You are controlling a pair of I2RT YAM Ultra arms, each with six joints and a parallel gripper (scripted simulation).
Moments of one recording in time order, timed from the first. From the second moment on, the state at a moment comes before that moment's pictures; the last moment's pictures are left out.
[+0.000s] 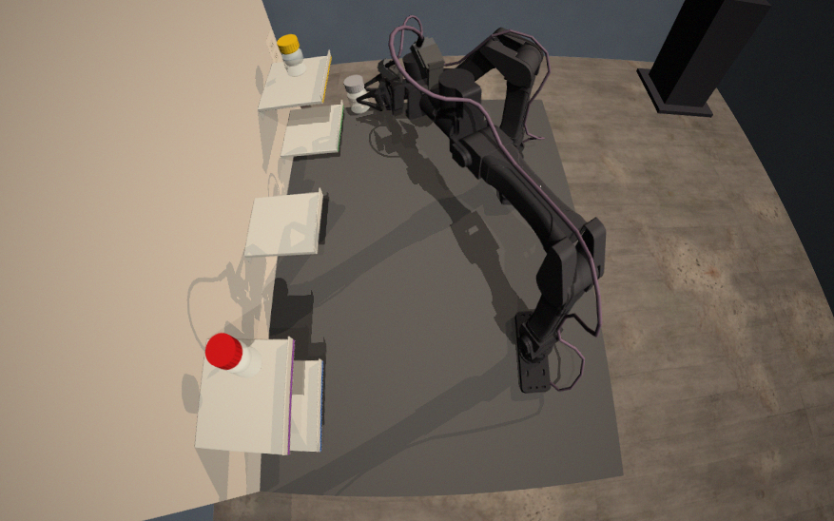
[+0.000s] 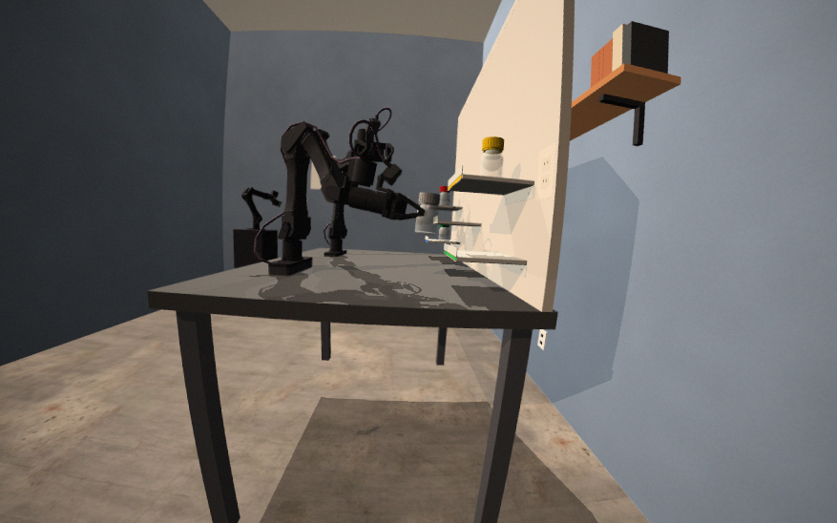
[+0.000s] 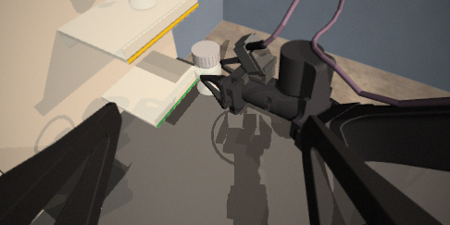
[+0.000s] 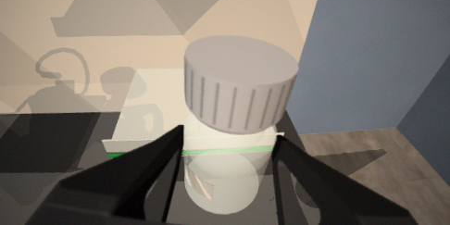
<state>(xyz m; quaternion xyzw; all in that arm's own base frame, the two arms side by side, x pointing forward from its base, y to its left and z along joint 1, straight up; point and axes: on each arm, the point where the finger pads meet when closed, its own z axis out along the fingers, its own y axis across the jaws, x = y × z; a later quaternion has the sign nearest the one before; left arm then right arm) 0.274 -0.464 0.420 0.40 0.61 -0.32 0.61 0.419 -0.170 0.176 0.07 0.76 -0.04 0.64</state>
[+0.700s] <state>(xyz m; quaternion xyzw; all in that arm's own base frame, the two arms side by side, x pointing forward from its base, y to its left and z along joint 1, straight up) 0.274 -0.464 0.420 0.40 0.61 -0.32 0.61 0.417 -0.168 0.182 0.06 0.76 -0.04 0.65</state>
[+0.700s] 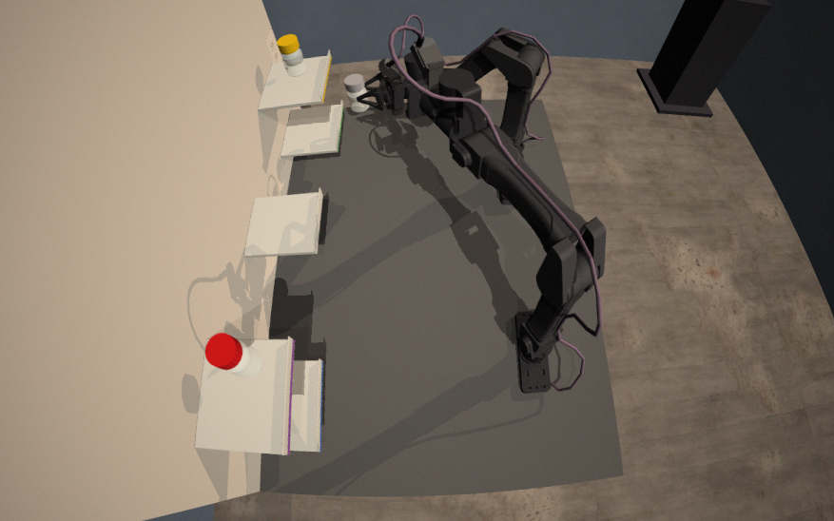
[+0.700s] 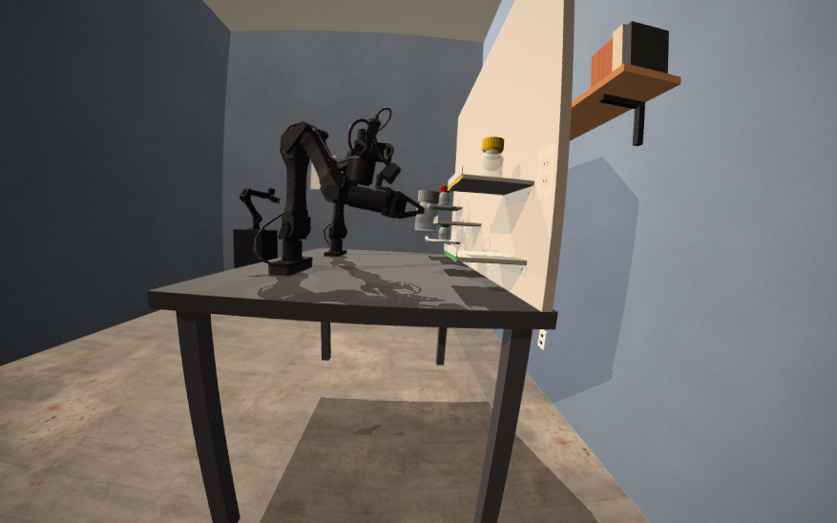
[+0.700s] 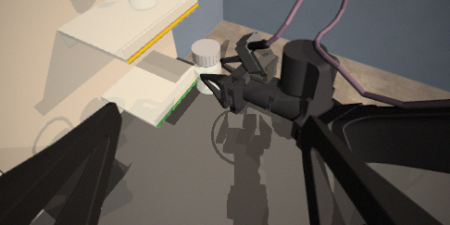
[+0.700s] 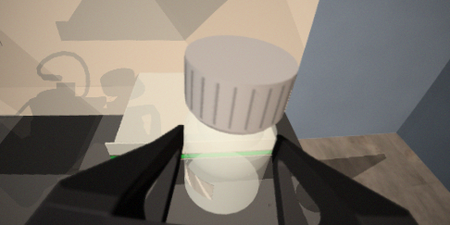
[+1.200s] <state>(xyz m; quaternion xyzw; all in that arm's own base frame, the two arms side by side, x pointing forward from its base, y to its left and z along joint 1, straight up) 0.370 -0.340 0.408 0.29 0.68 -0.23 0.64 0.417 -0.168 0.182 0.06 0.76 -0.04 0.65</state>
